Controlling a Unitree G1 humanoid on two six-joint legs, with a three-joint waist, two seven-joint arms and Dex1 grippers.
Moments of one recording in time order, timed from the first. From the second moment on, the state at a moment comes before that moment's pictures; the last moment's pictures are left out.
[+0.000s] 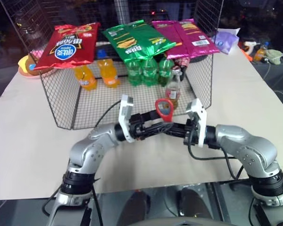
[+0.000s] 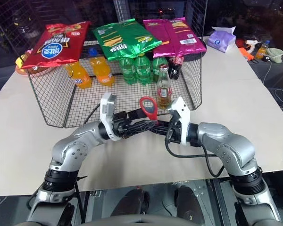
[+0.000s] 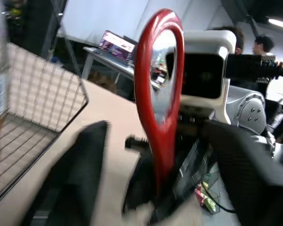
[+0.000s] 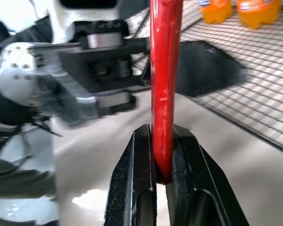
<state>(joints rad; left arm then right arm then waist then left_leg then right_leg) -0.31 0.40 -0.01 -0.24 -0.81 0.62 -0.95 -0.34 -0.46 0.11 -0.45 0.70 0.88 0.66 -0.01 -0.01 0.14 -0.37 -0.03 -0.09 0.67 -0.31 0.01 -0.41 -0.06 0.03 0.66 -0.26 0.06</state>
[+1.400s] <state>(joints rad) -0.80 0.05 -0.08 0.74 -0.18 -0.21 -0.69 -0.18 -0.42 -0.02 -0.38 0.35 0.46 0.49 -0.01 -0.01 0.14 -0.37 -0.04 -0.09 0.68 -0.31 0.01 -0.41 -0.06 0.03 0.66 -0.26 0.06</state>
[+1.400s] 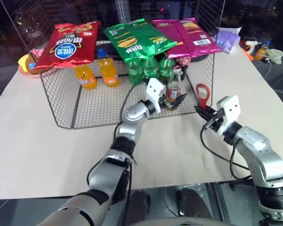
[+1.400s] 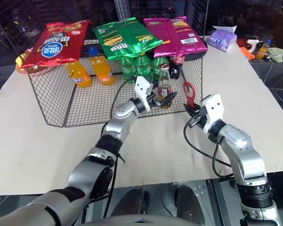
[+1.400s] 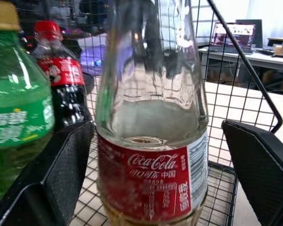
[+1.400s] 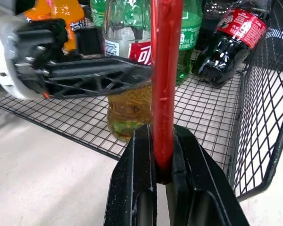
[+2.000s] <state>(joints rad) -0.88 0.01 -0.04 0.92 -0.15 -0.31 -0.67 -0.16 -0.41 0.00 -0.39 0.31 0.45 0.47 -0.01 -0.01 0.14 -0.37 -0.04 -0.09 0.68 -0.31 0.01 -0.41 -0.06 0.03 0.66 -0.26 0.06</state>
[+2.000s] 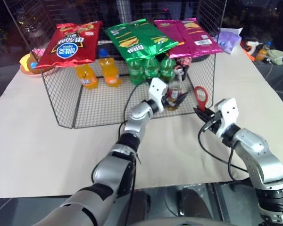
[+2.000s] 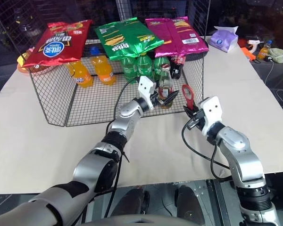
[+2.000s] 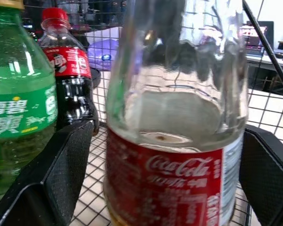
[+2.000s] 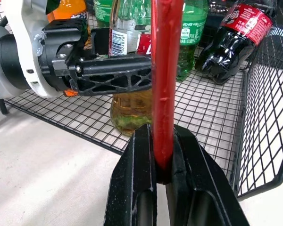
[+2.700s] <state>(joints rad) -0.58 0.10 -0.03 0.37 -0.18 -0.14 -0.68 -0.16 -0.40 0.02 -0.38 0.29 0.43 0.49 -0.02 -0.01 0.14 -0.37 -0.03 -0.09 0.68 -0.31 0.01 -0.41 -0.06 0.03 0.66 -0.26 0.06</state>
